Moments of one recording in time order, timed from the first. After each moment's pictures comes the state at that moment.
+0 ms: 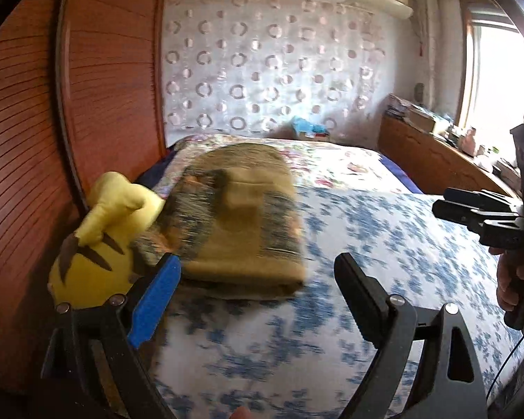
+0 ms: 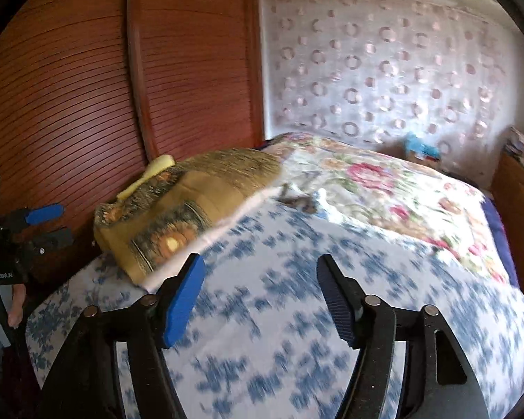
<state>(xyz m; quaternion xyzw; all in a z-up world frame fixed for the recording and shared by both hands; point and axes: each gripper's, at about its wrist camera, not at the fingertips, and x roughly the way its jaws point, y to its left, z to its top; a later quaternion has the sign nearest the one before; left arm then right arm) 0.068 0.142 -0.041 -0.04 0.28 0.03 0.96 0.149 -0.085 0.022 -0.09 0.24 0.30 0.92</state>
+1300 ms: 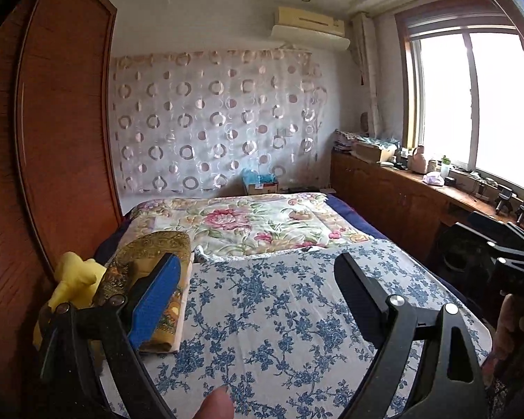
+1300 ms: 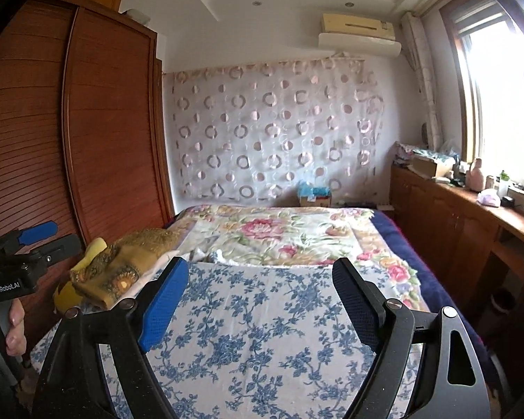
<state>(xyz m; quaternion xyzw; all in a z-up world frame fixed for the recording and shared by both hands) 0.030 0.011 0.070 0.00 0.17 -0.04 0.98 -0.027 -0.194 0.064 -0.01 0.11 0.13 0.99</state>
